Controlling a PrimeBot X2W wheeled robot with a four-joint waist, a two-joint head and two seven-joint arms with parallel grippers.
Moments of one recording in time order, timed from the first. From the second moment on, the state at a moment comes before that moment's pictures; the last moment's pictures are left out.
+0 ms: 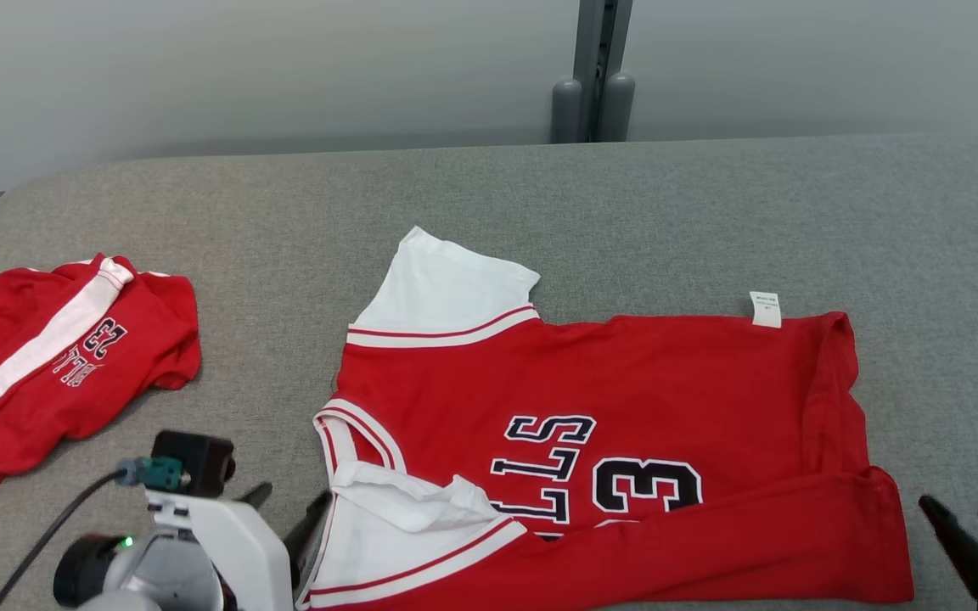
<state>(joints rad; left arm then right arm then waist) -0.25 0.73 -0.85 -0.17 -1.05 0.42 0.31 0.18 -0.25 -0.19 -0.10 0.63 0.13 0.57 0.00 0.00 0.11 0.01</state>
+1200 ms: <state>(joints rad) -1.20 0.45 -0.89 0.57 -0.96 -0.09 0.62 -0.64 -0.25 0.05 0.36 0.63 0.13 0.55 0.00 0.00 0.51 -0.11</state>
